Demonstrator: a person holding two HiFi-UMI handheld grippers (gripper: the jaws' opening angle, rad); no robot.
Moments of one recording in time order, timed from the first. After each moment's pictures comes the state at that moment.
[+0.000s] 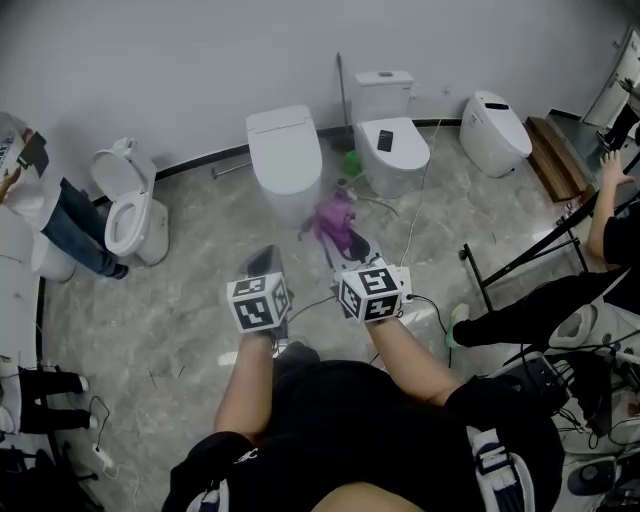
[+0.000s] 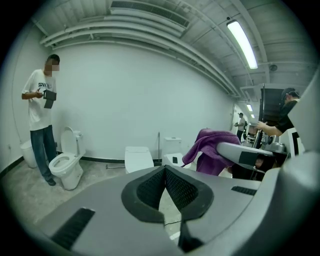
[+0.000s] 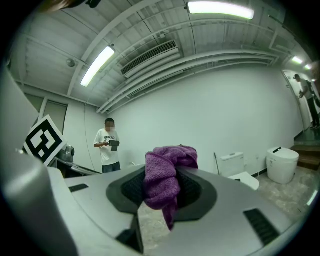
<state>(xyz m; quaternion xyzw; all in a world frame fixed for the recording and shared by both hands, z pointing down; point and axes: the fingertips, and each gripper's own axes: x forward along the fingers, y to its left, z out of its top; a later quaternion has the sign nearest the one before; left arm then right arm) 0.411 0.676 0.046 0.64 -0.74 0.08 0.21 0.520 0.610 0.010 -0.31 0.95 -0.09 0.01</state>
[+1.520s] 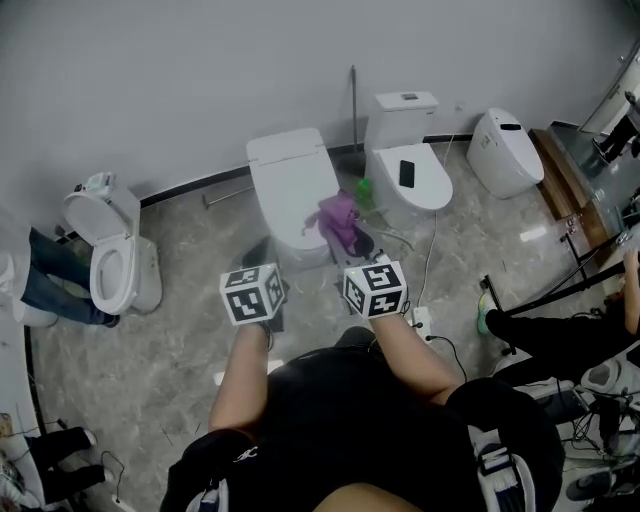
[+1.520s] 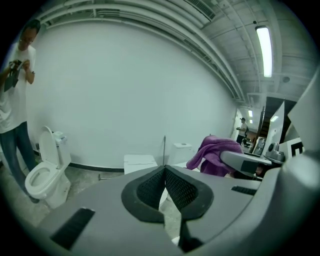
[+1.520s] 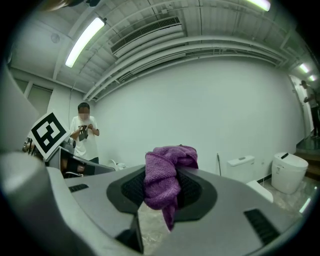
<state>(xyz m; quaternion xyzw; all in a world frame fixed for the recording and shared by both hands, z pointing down) 0.120 0.402 0.063 0.66 -0.71 0.07 0.22 0.248 0.343 0.034 -0.34 0.94 -0.07 -0.03</state>
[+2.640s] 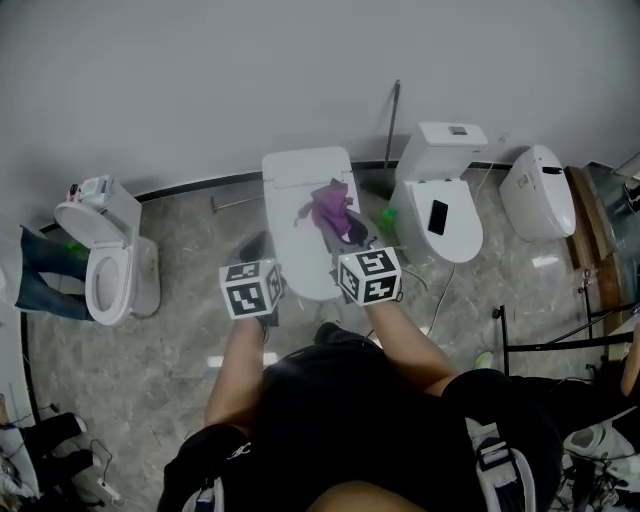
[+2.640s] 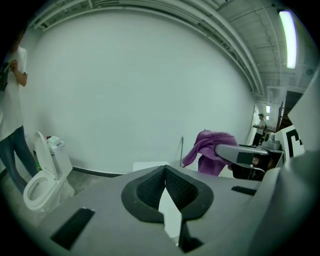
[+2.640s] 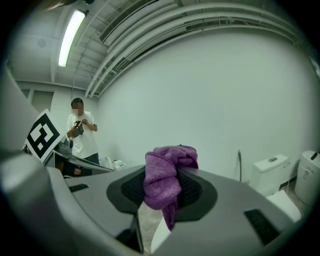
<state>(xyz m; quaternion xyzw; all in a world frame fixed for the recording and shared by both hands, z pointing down) -0.024 0.152 0.082 0.61 -0.75 0.09 0.25 0.081 0.068 0.051 -0.26 0.96 -0.09 -0.08</state>
